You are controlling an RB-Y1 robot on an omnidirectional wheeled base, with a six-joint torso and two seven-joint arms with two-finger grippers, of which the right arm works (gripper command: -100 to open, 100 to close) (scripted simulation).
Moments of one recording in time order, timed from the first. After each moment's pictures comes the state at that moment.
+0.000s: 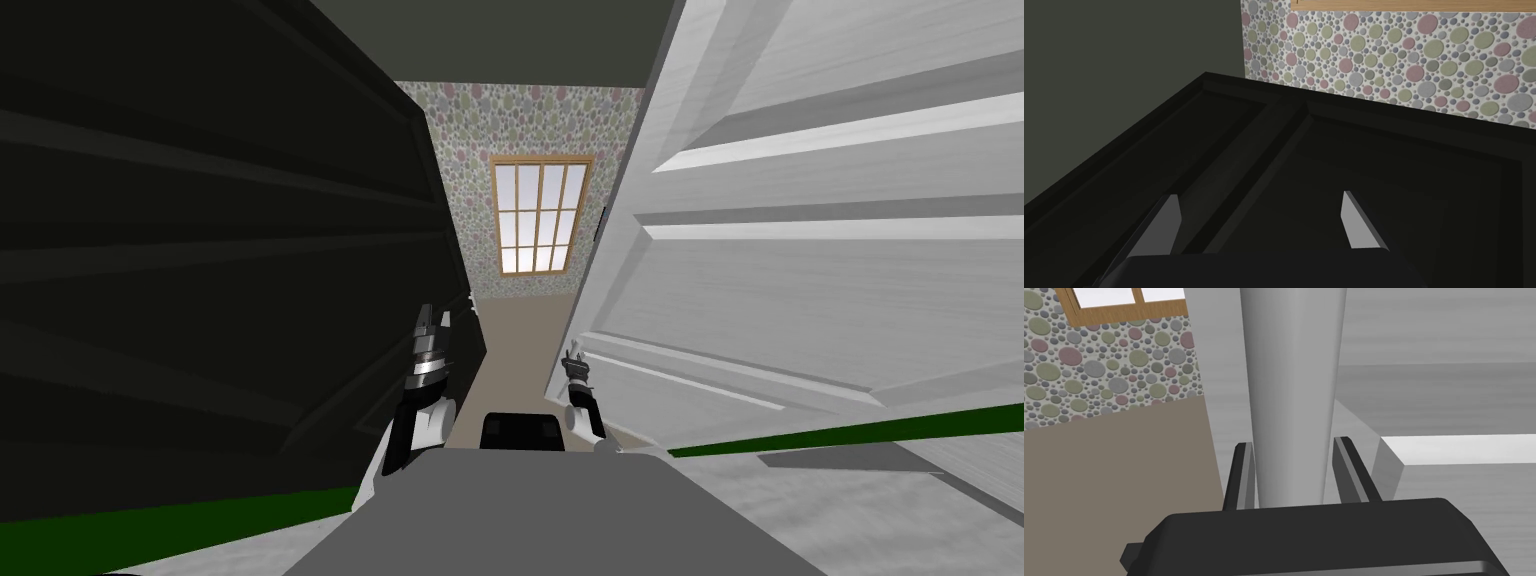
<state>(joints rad) 0.02 -0.05 0.10 -0.84 -0.54 -0.81 -1.22</state>
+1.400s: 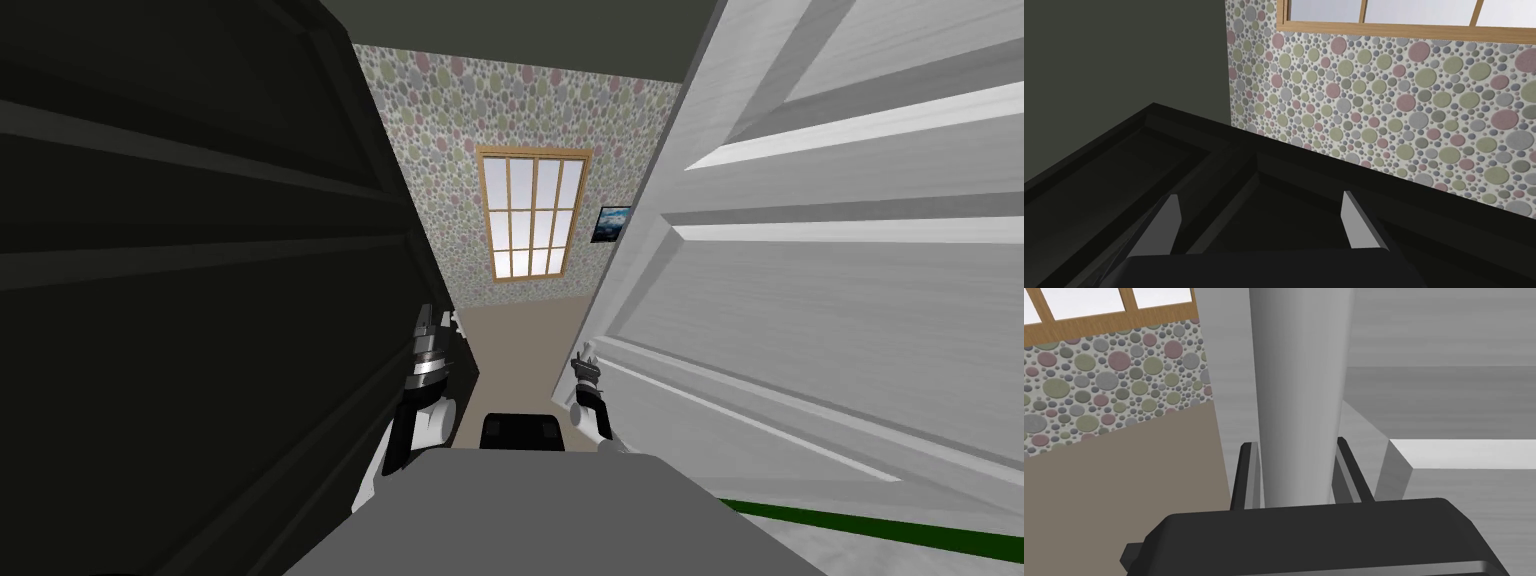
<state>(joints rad) 0.02 -0.06 0.00 -0.83 -0.58 -0.82 -1.19</state>
